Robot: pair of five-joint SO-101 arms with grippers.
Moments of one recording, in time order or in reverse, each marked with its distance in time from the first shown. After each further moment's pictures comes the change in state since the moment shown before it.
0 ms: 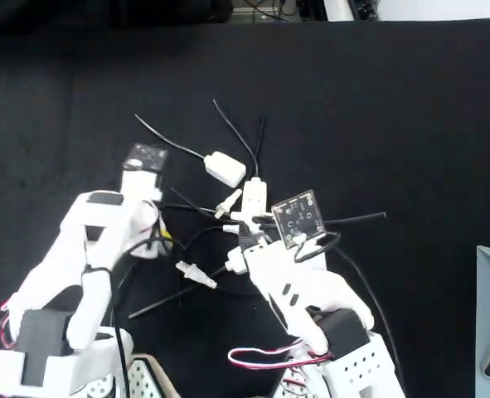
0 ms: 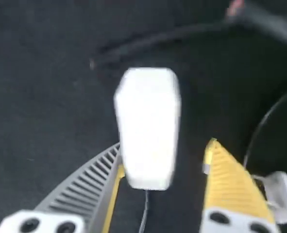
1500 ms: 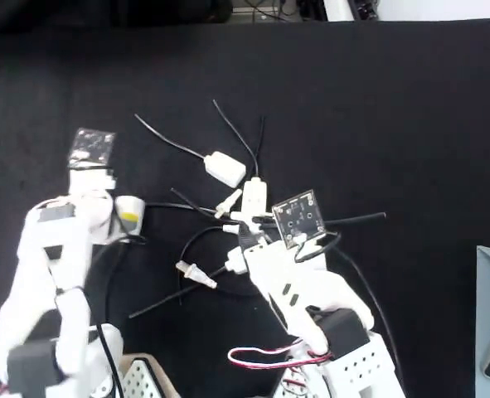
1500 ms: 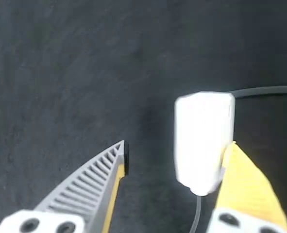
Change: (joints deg) left arm -16.3 -9.5 5.1 -11.2 -7.9; right arm 0.0 0.0 0.0 0.0 0.0
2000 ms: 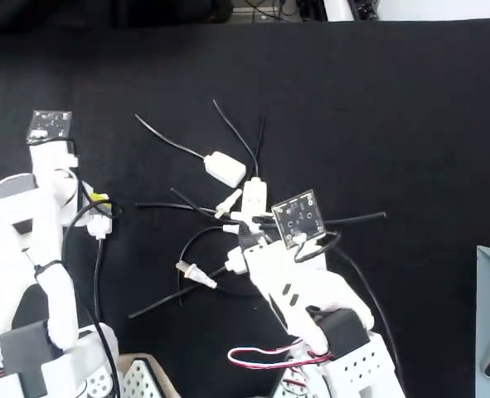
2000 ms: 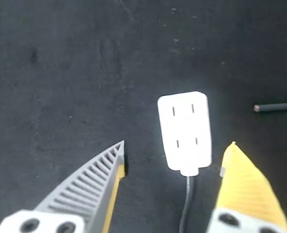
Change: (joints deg) left arm -7.1 6.2 -17.7 16.2 -0.6; right arm 0.0 0.0 0.0 0.0 0.0
